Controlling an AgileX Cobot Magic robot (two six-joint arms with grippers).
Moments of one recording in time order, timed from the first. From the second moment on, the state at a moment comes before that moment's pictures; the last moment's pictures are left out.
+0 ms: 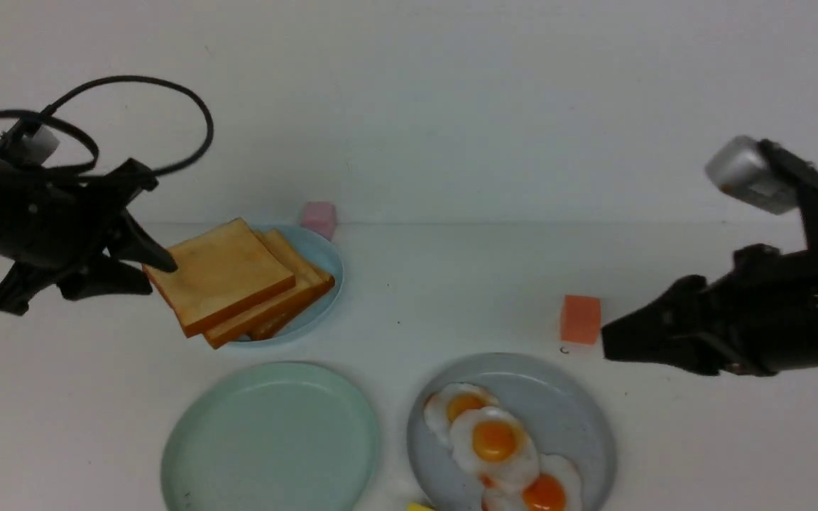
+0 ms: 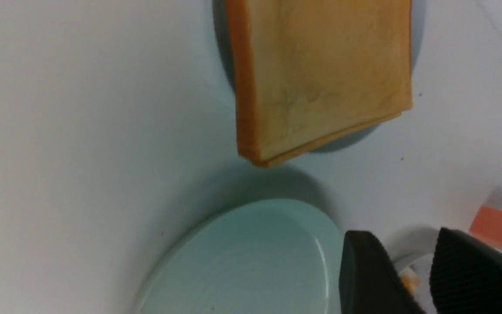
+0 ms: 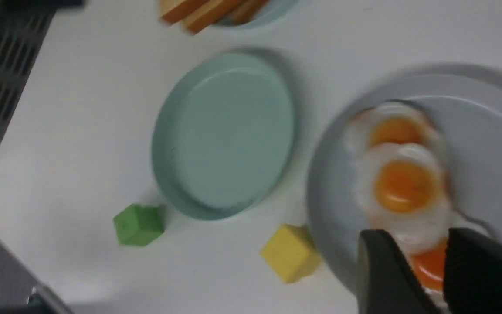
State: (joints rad) right arm 0.23 1.27 -0.91 0.90 0.77 -0.59; left arm 0.14 1.67 -1.24 -0.71 0.83 -0.02
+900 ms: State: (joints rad) right arm 0.28 1.54 -1.29 0.70 1.08 -0.42; left arm 0.18 1.97 -1.28 -0.94 0.62 0.34
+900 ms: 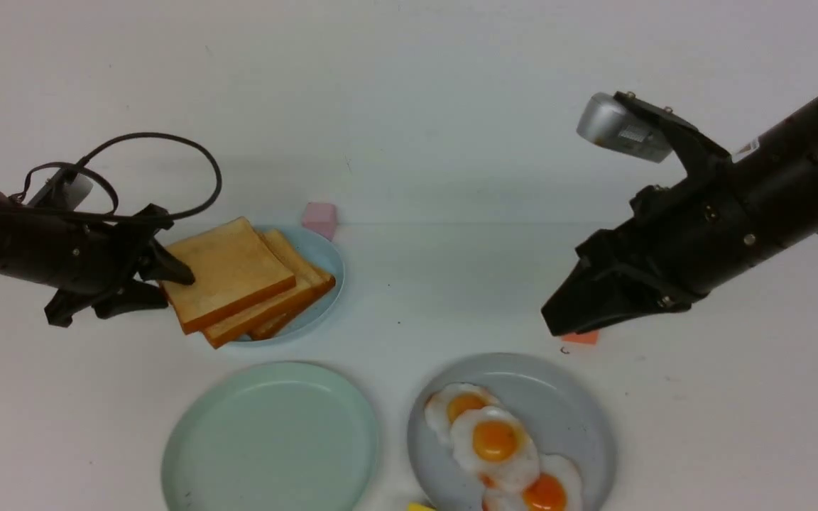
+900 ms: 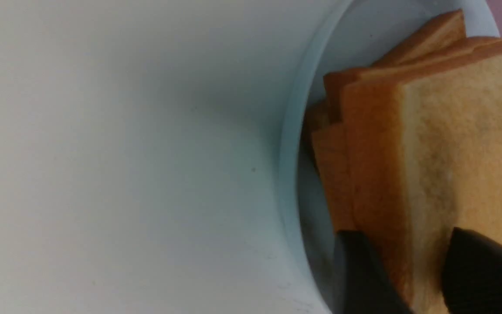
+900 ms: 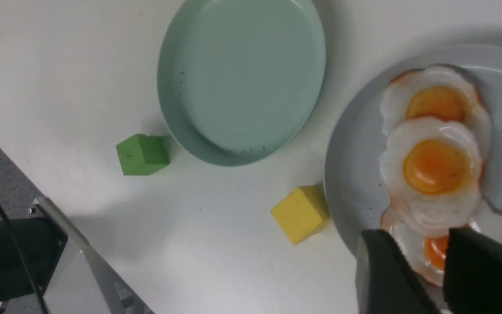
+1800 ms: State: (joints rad) right arm 0.28 1.54 -1.29 0.63 1.14 -0.42; left arm 0.03 1.40 -0.76 -0.88 0.70 0.43
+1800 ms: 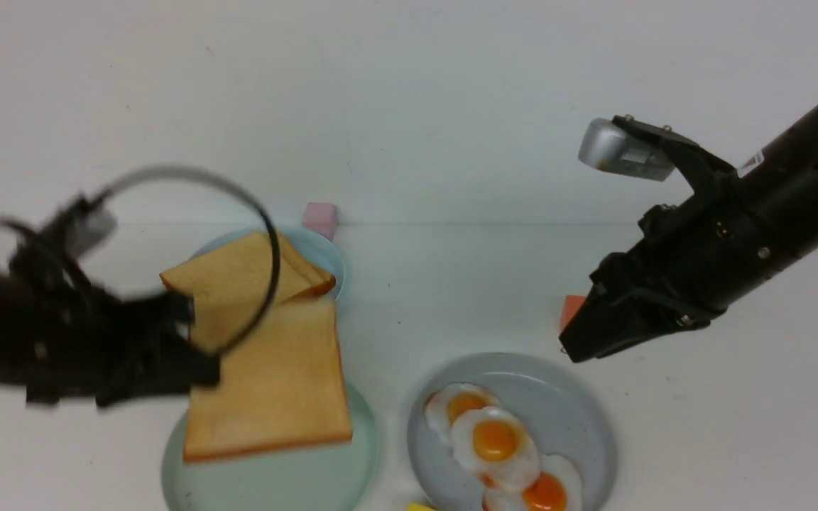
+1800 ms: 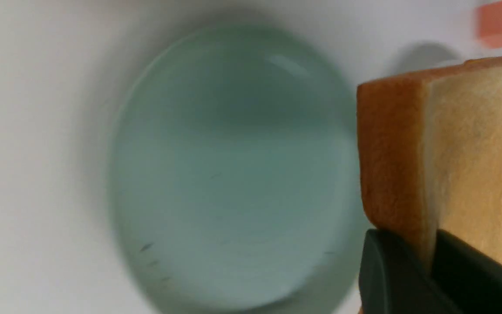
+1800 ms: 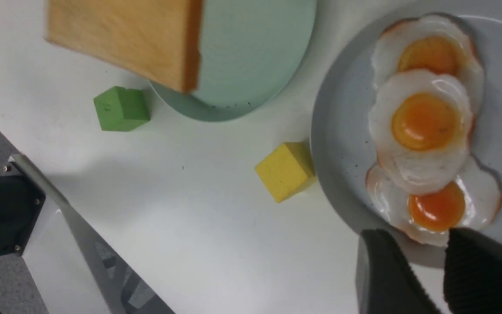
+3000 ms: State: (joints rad) right arm 0.29 1.97 -1.30 0.63 0.89 -0.55; left arm -0.01 1.29 -0.81 -0.79 0.88 0.52
